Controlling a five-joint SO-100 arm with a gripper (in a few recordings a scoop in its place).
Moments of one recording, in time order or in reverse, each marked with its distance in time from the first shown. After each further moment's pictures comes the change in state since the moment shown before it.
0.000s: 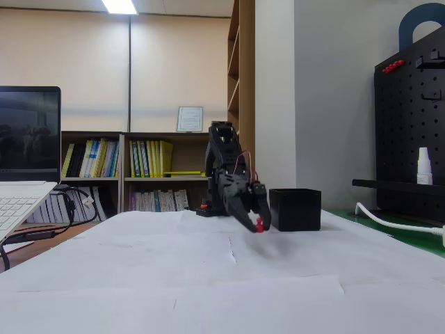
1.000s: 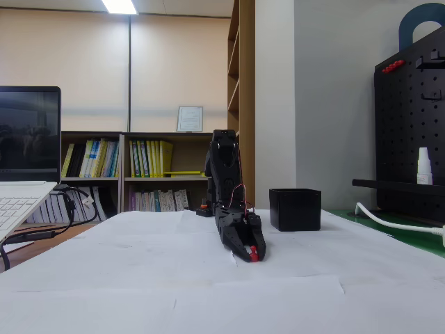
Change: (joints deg) arm 3.8 35.9 -1.1 -49.7 -5.2
